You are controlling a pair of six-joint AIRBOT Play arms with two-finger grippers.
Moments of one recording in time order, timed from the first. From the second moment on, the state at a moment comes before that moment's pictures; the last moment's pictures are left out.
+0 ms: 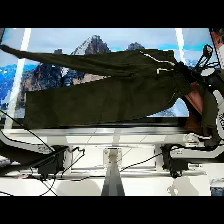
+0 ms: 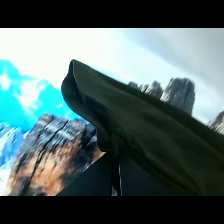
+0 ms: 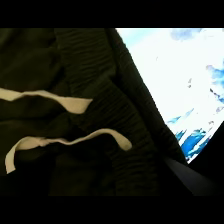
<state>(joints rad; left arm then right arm) 0.54 -1.72 1.91 1.26 -1.15 -1.41 -0.32 -1.47 1.01 -0.97 0.46 1.14</state>
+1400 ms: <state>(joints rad) 0.48 -1.52 1.64 1.32 -1.20 -1.25 -0.33 -1.27 1.31 -1.49 1.34 1.35</state>
